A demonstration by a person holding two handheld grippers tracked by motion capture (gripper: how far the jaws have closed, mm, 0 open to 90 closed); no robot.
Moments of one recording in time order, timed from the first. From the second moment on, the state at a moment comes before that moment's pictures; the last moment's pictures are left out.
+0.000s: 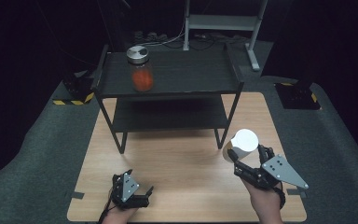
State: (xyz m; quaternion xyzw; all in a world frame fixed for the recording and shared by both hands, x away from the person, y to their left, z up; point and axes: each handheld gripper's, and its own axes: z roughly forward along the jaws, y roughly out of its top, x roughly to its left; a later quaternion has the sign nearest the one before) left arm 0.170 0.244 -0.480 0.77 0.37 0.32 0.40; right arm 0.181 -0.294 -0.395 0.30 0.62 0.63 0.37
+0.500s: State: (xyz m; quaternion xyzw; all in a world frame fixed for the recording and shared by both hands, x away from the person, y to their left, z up) left arm 0.170 0.245 -0.480 0.77 0.37 0.32 0.40; right arm 0.193 -0.281 -0.368 0.28 0.61 0.64 0.37
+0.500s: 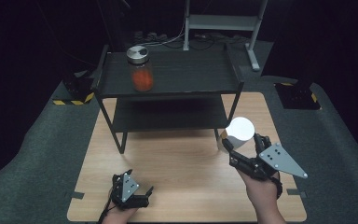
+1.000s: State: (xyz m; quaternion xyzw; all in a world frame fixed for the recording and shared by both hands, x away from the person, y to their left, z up) left arm 0.169 0.246 -0.480 0.77 0.37 0.32 0.41; right arm 0.206 -0.271 -0.335 0.27 0.60 0.65 0.38
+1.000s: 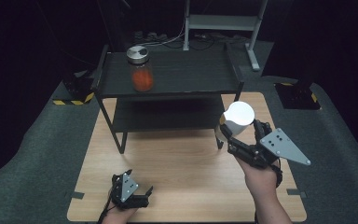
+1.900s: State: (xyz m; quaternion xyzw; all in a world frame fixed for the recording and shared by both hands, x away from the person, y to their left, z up) left arm 0.169 0.249 -0.481 0.77 0.37 0.31 0.41; right arm 0.247 -0.242 -0.293 0.27 0.58 0.66 0.39
